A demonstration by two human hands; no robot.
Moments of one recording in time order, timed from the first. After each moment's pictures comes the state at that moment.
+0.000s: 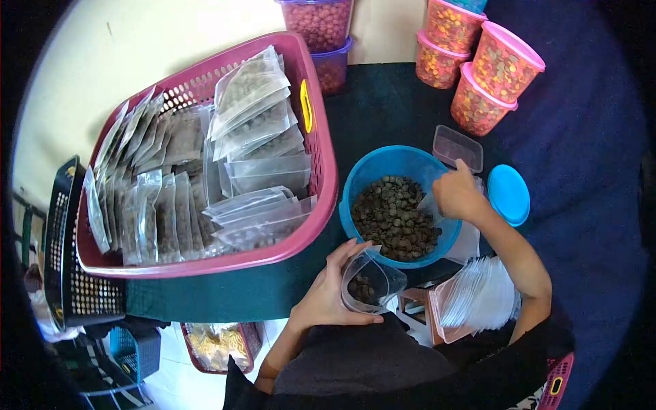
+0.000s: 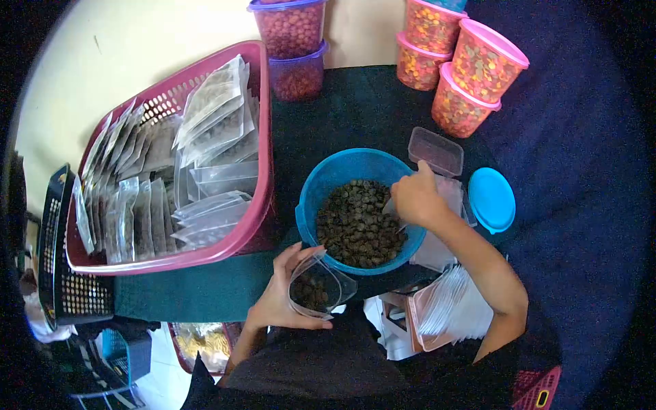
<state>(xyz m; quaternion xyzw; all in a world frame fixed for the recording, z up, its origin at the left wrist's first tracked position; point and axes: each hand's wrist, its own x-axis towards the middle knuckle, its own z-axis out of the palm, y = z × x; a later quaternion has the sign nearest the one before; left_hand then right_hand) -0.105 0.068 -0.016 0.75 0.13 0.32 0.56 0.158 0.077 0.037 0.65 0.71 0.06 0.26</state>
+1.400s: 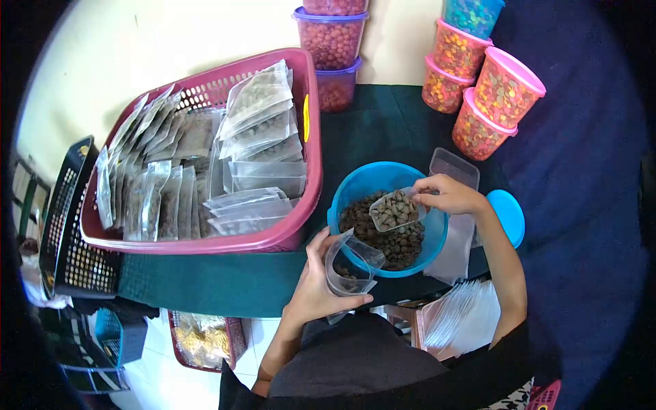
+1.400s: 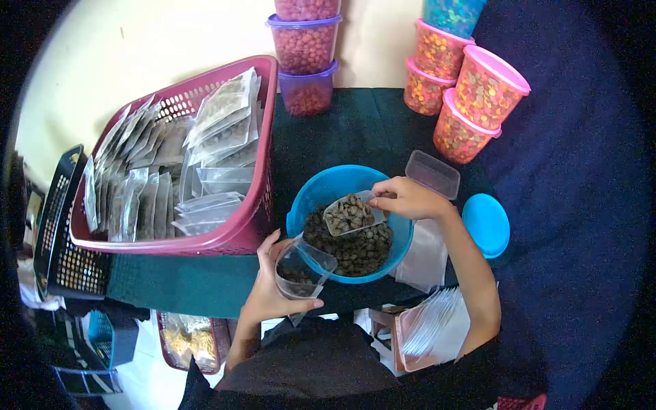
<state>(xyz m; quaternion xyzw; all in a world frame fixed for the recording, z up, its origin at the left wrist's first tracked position) -0.087 0.057 -0.002 0.75 0.27 0.37 0.48 0.201 0.090 0.048 0.55 0.70 -0.42 -0.18</state>
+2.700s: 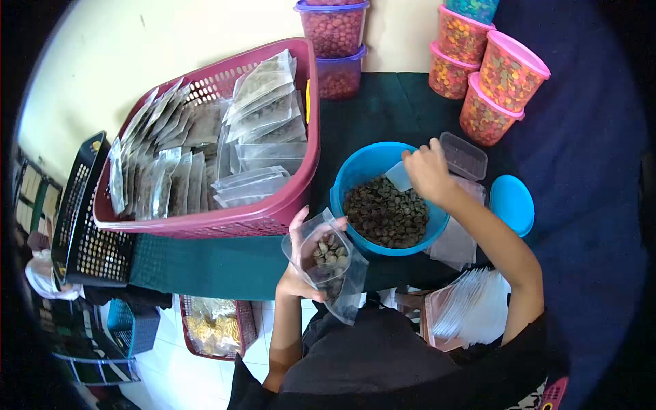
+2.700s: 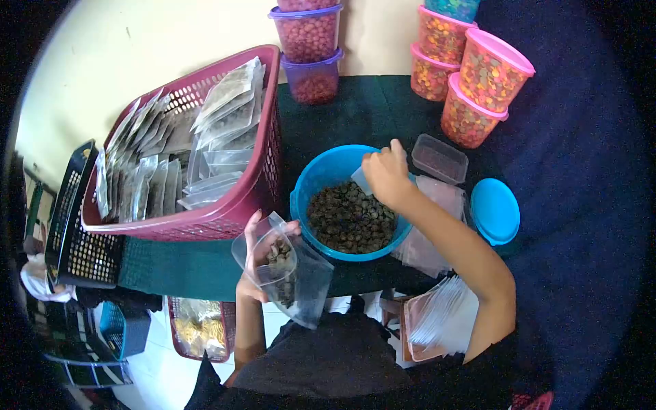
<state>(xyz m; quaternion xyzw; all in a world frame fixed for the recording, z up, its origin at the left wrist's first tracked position) -0.099 0.058 -0.032 0.55 0.08 0.48 0.68 0.160 0.102 0.020 0.64 0.74 0.18 0.06</state>
